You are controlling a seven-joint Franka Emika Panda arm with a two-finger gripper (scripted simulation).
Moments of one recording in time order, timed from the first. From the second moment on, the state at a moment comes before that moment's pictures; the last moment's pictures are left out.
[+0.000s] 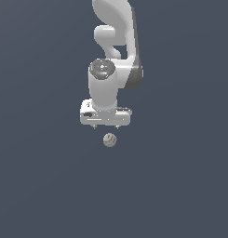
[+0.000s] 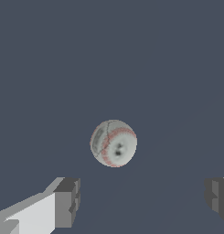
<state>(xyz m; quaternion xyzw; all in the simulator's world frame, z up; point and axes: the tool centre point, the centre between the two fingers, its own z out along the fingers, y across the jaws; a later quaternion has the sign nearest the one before) -0.009 -0.034 0.157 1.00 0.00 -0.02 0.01</state>
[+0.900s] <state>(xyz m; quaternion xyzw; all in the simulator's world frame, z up) 0.001 -0.021 0.169 1.00 0.02 0.00 0.01</state>
